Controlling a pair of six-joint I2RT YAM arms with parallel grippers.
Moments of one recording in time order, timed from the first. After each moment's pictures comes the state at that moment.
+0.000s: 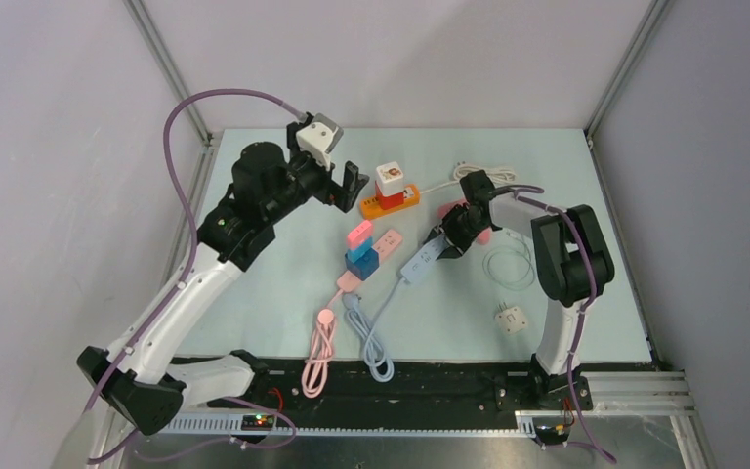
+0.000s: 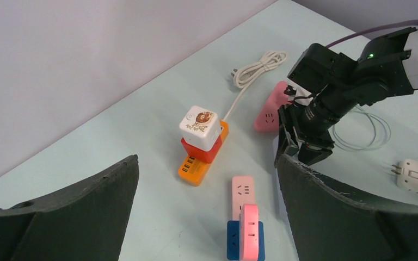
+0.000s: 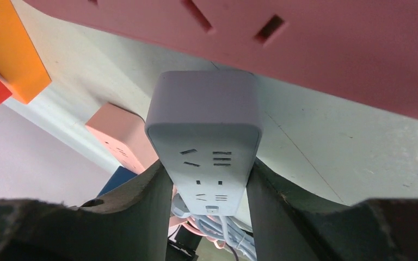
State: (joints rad) left arm -0.57 1.15 1.30 -0.31 0.11 0.12; right arm 0.32 1.93 1.22 -0.49 -0.38 1.08
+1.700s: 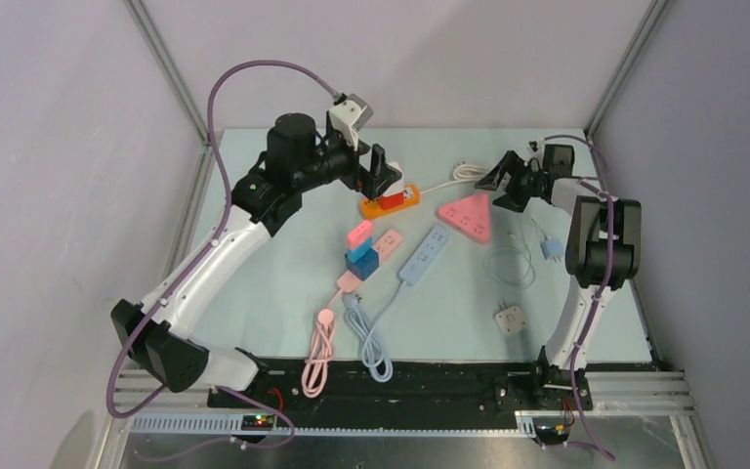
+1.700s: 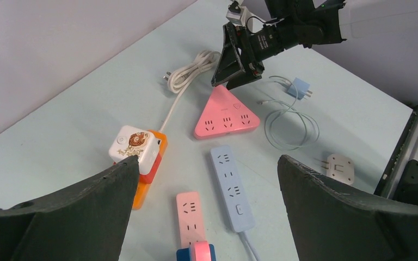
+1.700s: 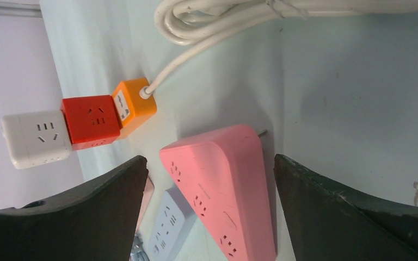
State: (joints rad) left arm -0.57 1.38 1.48 -0.32 0.35 -0.01; right arm -0.10 2.04 1.37 -0.13 -0.67 0.52
